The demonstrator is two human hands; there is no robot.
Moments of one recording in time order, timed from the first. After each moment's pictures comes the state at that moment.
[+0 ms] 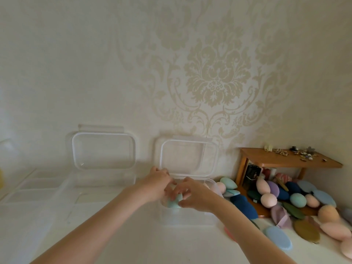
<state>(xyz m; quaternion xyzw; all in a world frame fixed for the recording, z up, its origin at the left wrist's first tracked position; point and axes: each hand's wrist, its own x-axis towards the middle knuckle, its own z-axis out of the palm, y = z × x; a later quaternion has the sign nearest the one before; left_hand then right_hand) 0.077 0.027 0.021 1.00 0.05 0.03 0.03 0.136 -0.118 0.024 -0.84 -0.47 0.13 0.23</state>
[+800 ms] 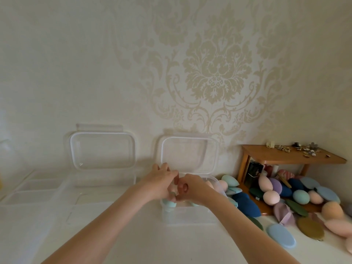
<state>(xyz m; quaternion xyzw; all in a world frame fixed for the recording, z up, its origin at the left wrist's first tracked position) 0.075 0.016 0.030 0.99 0.09 0.01 0.07 0.149 -0.097 0.018 -0.87 -0.43 0.11 0.20</state>
